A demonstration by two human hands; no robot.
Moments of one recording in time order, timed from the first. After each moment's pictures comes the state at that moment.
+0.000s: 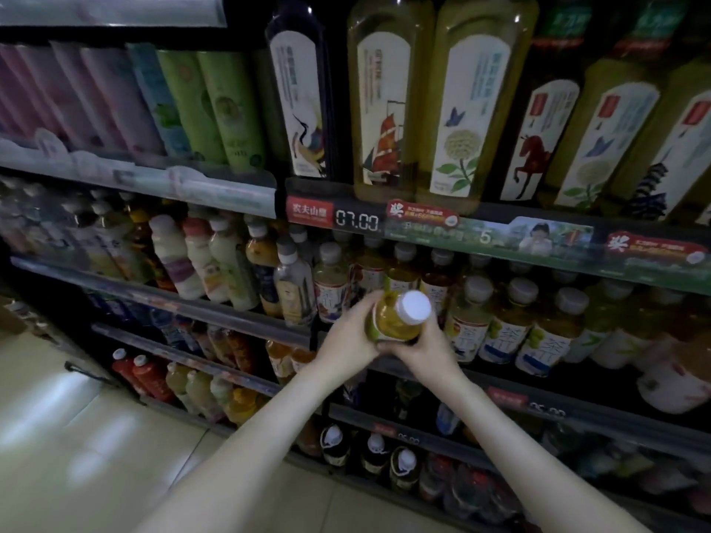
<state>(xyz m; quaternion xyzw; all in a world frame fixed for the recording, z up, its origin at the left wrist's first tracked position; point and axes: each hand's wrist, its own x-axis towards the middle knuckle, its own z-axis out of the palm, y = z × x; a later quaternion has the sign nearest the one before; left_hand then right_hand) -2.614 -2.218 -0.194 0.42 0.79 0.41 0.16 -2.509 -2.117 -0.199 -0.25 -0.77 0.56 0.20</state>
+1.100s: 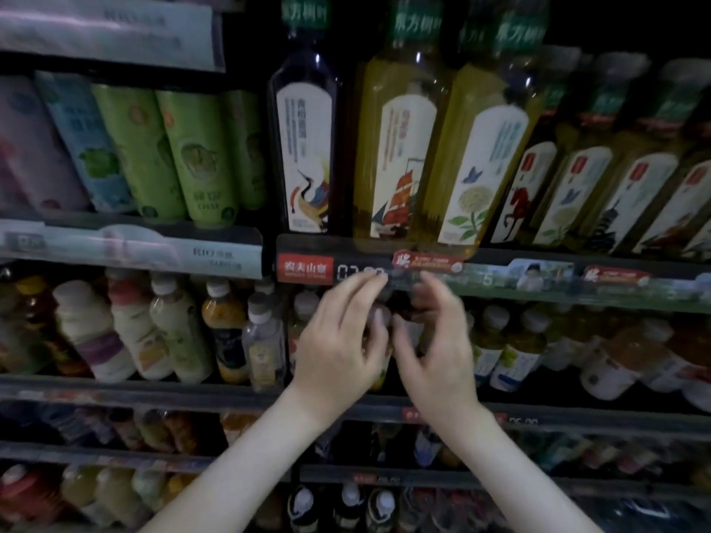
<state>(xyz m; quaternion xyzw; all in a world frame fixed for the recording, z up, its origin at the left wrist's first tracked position) -2.649 -2.234 -0.114 0.58 0.58 0.50 -0.28 -2.533 -2.168 -0.114 -0.20 -0.81 0.17 0.52</state>
